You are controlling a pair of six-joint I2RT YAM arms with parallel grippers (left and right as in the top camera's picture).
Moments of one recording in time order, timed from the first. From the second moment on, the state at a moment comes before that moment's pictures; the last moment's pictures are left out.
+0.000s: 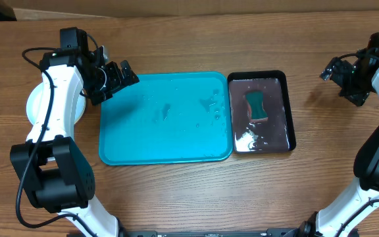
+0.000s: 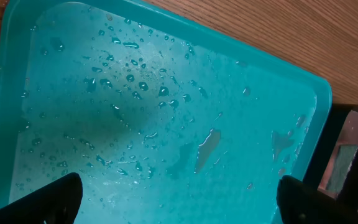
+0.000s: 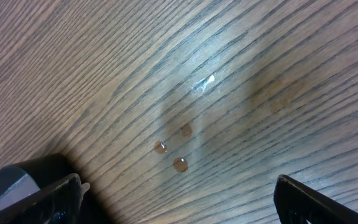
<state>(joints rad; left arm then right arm) 0.13 1.90 1.60 -1.01 0.39 -0.28 -0.34 2.01 1.59 -0.85 -0.18 0.33</state>
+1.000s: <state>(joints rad) 0.13 1.90 1.60 -1.01 0.39 -0.28 -0.23 1.82 1.59 -0.85 -0.18 0.33</state>
